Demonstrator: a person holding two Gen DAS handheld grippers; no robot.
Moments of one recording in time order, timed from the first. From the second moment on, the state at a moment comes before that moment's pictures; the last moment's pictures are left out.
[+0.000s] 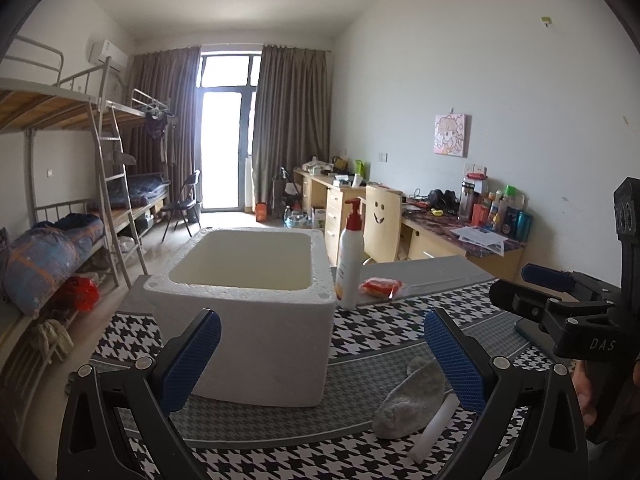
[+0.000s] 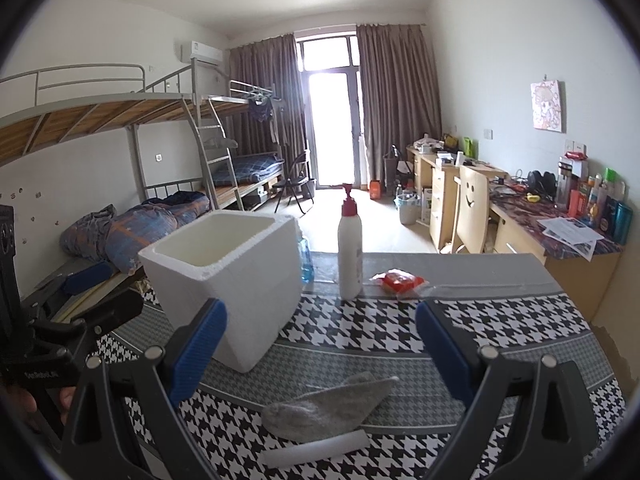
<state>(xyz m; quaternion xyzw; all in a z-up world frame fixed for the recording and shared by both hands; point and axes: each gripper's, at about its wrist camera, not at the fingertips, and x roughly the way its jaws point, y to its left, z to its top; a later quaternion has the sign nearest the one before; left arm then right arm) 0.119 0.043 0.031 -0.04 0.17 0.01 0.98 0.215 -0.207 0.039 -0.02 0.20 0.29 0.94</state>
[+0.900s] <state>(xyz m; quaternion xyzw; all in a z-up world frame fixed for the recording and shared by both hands) 0.123 0.016 -0.004 -0.03 0.21 -0.03 0.98 0.225 -0.224 0.008 -0.01 0.25 0.27 0.93</state>
